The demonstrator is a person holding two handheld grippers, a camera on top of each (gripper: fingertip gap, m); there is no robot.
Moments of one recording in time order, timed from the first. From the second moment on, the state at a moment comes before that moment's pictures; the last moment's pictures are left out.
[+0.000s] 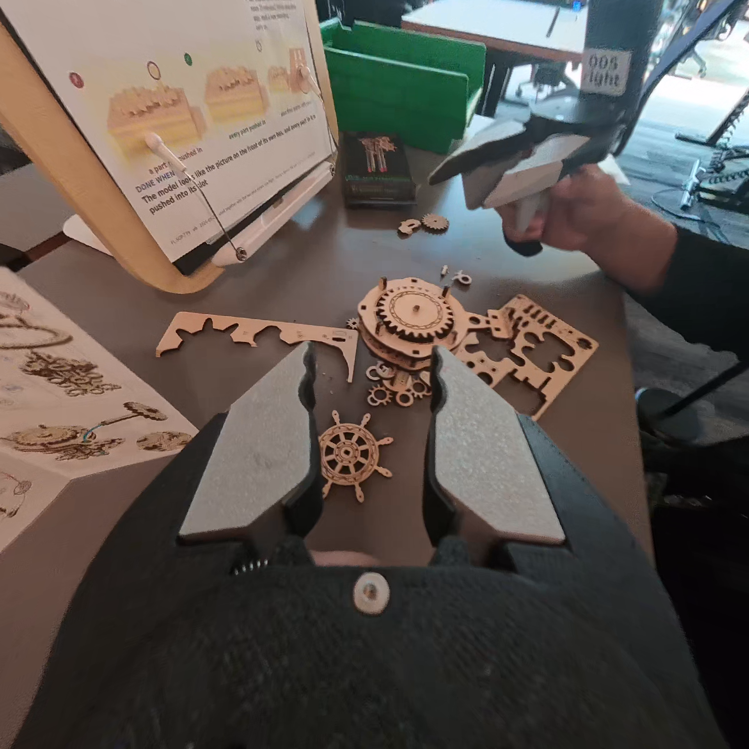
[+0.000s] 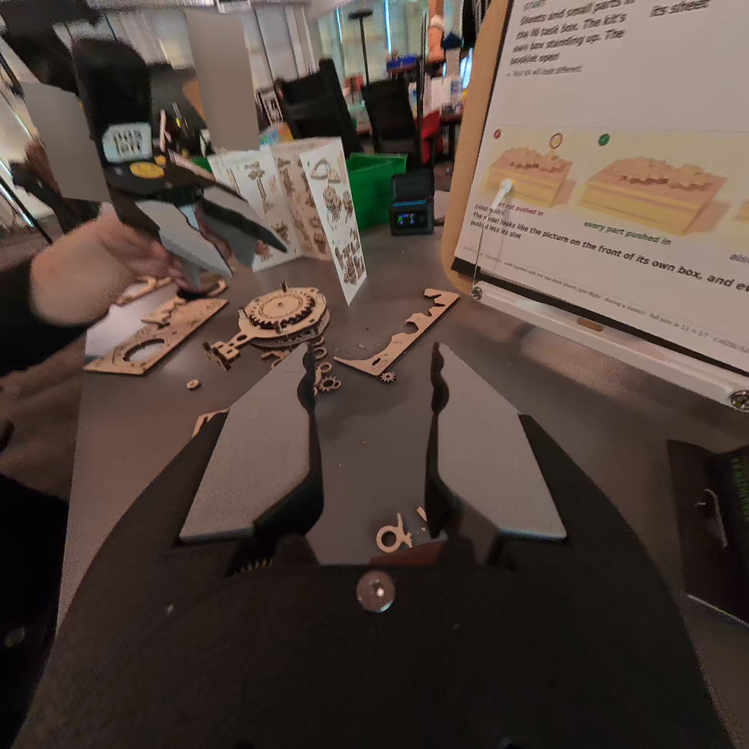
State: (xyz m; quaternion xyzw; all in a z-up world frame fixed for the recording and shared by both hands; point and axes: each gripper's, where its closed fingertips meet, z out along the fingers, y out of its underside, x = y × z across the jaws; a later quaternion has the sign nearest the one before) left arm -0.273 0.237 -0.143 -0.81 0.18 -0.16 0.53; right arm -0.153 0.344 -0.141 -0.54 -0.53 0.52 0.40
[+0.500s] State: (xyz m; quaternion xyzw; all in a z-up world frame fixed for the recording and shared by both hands) left arm -0.298 0.252 -0.150 -0.76 0.11 -0.14 0.62; right arm -0.148 0.382 -0.149 -0.56 -0.50 0.43 0.50
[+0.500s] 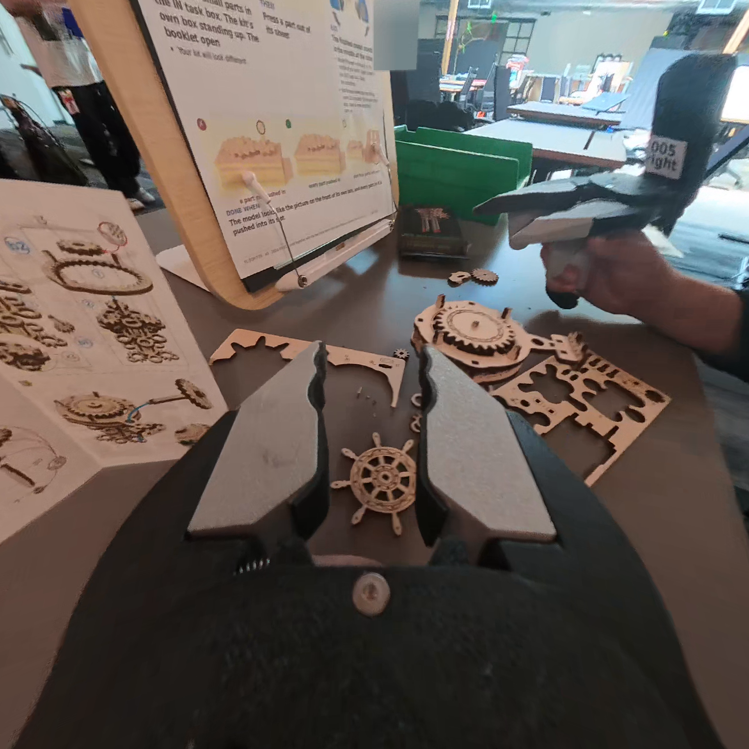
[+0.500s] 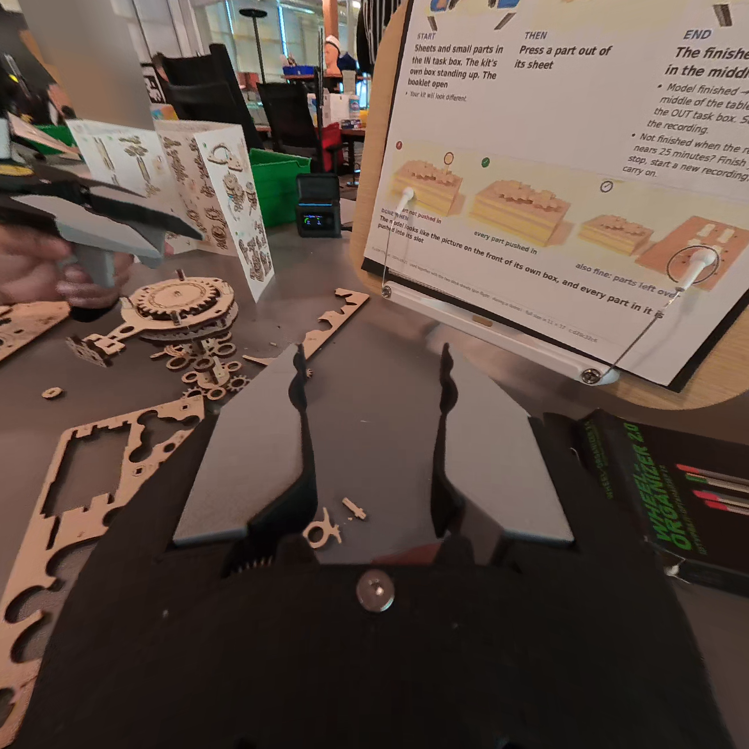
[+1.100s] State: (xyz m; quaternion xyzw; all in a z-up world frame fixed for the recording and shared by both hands) left arm -0.226 0.223 -0.115 -0.62 0.28 -0.02 0.73; right arm -0.158 0.380 -0.160 -0.53 -0.55 0.35 0.54
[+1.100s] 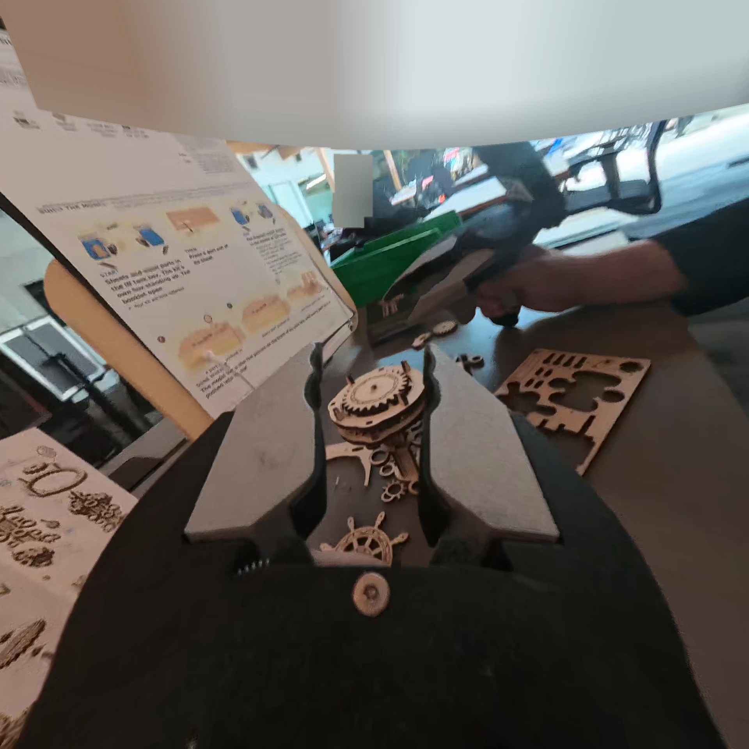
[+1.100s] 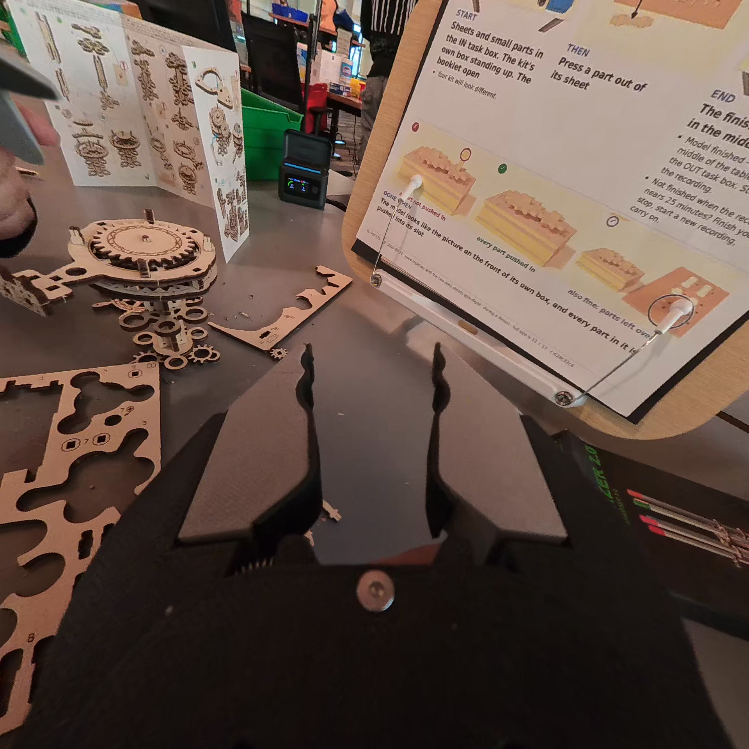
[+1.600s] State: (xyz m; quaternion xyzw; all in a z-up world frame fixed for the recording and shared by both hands) left arm -0.259 0.238 -0.133 -0.71 0.21 -0.04 0.67; right arm -0.156 0.367 -0.162 -0.54 -0.55 0.39 0.50
